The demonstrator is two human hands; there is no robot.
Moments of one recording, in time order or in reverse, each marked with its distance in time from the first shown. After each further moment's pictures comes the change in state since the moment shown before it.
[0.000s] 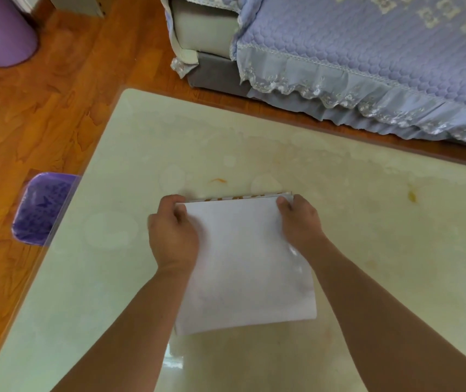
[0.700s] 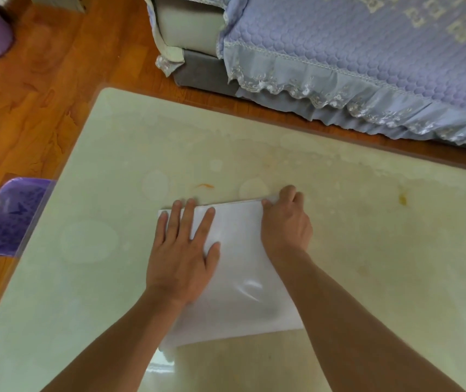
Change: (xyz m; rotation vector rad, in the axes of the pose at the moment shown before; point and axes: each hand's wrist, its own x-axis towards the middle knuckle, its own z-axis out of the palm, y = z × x) left_hand -0.008 -0.037 0.019 0.950 -0.336 0.807; right_hand -0.001 -0.017 0.014 -0.353 0.319 -0.029
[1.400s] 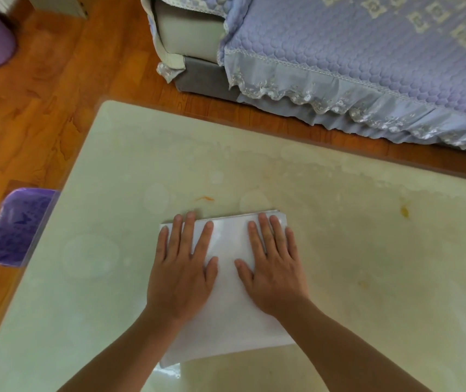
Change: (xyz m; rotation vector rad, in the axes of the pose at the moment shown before) left_hand -0.002 0.001 -0.007 0.004 -0.002 0.034; right_hand -0.039 0.056 0.043 -0.325 -0.113 -0.602
